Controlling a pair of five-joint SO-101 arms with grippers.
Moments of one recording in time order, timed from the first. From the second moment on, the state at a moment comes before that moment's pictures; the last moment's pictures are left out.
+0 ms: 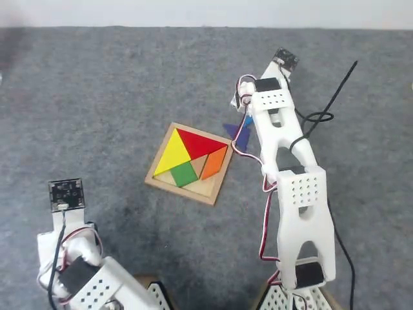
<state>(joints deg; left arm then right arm) -54.0 -103.1 97.1 73.1 -31.1 -15.2 52.7 -40.8 66.0 -42.8</state>
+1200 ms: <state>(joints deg) -54.0 -103.1 97.1 73.1 -31.1 -14.7 53.4 -53.1 78.0 -40.0</state>
